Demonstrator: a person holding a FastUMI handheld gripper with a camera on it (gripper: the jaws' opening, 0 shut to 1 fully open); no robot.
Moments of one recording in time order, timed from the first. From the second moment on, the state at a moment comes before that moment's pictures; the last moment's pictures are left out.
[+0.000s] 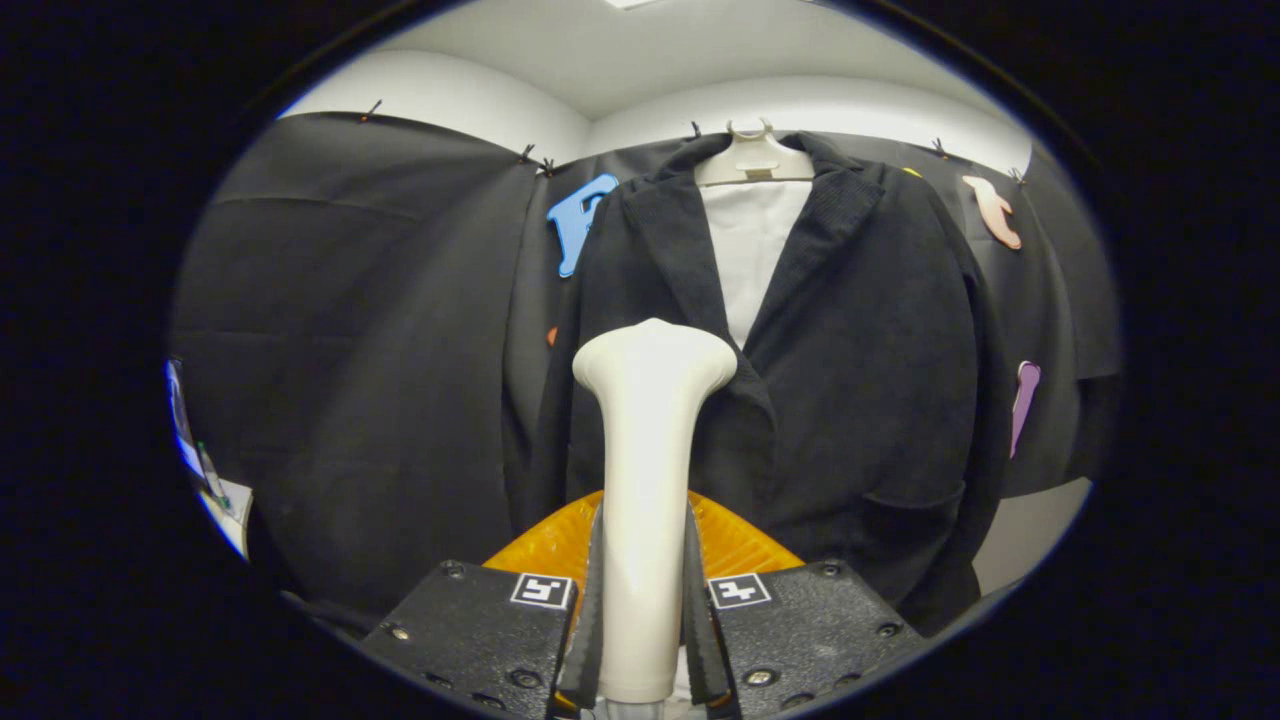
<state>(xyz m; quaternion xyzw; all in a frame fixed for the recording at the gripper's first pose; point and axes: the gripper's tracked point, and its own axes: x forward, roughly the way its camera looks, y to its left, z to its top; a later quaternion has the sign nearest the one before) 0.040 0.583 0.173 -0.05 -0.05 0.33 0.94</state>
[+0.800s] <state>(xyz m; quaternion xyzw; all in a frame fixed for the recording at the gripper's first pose) 0.037 0.568 0.076 -0.10 0.04 0.32 0.94</state>
